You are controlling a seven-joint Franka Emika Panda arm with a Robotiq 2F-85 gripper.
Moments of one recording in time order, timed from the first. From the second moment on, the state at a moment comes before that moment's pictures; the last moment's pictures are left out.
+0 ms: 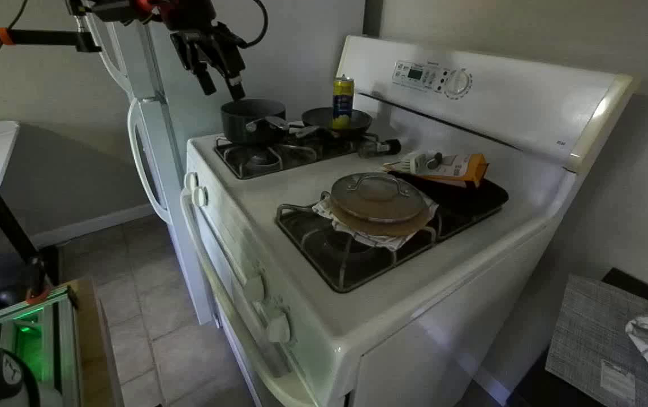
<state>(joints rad) 0.14 -0.57 0.28 -2.49 -0.01 2.20 0.18</state>
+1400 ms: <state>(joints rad) 0.10 -0.55 0.27 -2.42 -0.04 2.20 0.22</state>
